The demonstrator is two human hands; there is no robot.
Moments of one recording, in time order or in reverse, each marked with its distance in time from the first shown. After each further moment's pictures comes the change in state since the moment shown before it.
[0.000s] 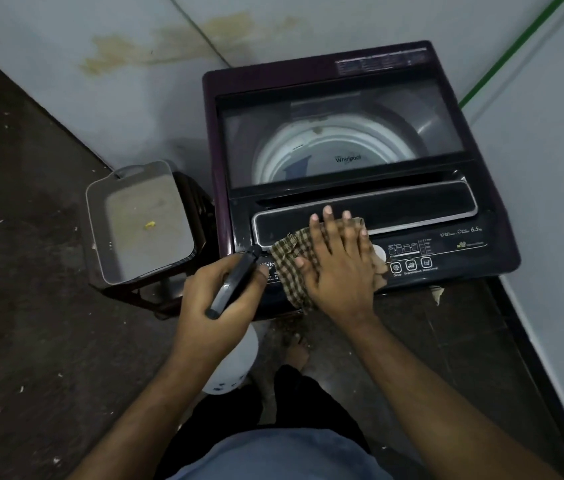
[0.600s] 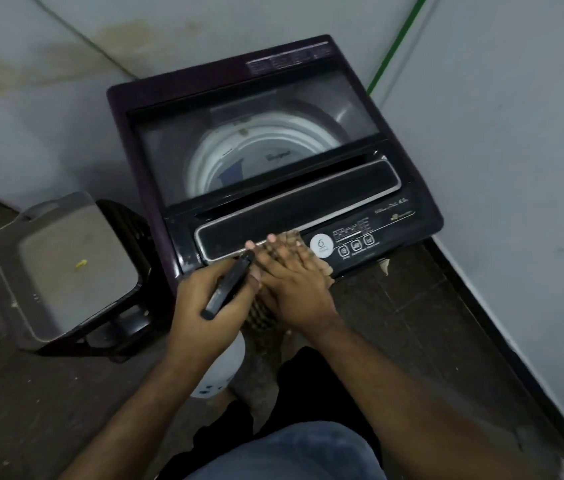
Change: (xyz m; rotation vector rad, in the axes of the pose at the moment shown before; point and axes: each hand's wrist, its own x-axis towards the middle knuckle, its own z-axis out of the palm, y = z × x) left_hand 0.027 -0.014 0.029 -0.051 -0.255 0.054; right_hand -0.026 -0.006 0.004 0.038 -0.035 -0.154
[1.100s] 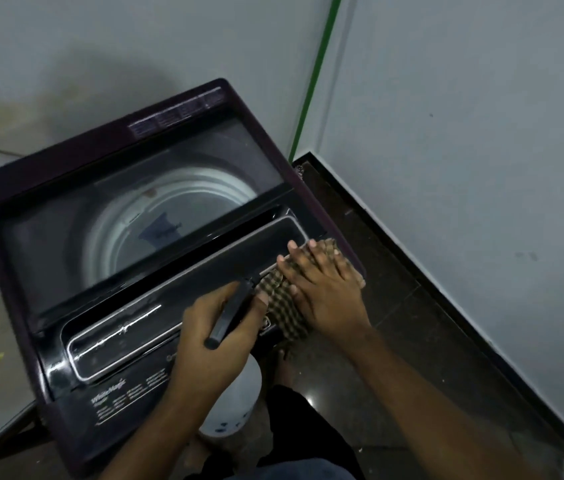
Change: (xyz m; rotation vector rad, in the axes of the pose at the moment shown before) left_hand 0.104 0.071 0.164 -0.007 -0.145 -0.060; right_hand -0.039 0.230 -0.048 -0.072 0.052 0.291
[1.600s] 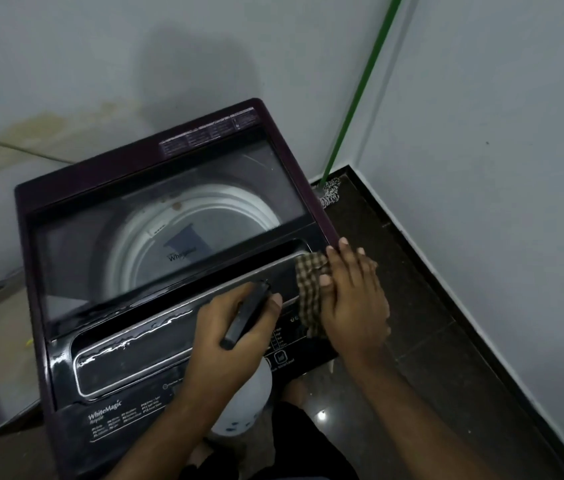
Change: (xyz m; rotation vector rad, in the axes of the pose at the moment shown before) left_hand 0.051 0.026 0.025 0.050 0.150 -0.025; right_hand 0.053 0.022 -0.014 0.349 0.095 0.360
